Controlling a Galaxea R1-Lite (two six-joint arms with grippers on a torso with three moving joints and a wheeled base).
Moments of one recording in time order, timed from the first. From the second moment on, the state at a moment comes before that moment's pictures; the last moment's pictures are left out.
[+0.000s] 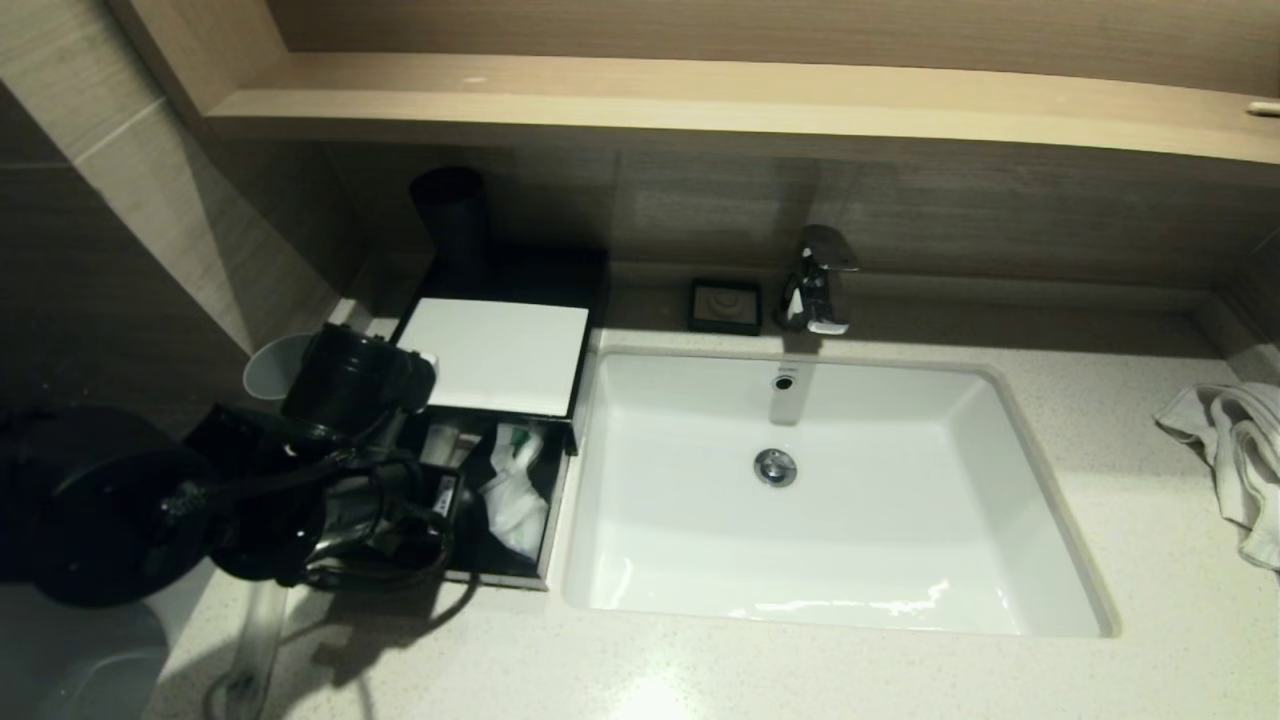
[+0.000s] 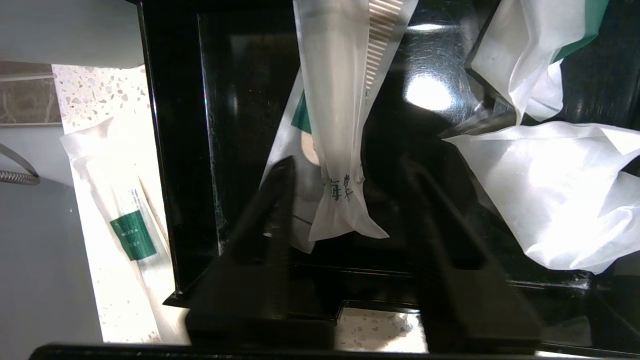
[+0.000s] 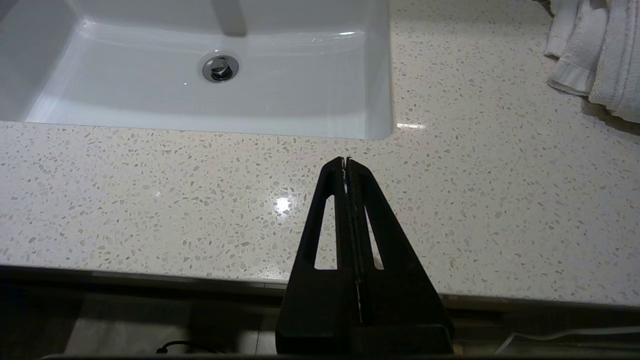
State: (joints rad) left arm -0.50 1.62 -0.91 0.01 0.43 -0.14; right arm 0.00 0.00 0.00 0.00 0.00 0.00
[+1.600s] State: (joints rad) left arm -0.38 1.38 -0.89 0.06 0.47 -0.16; right arm 0.00 0.00 0.00 0.00 0.00 0.00
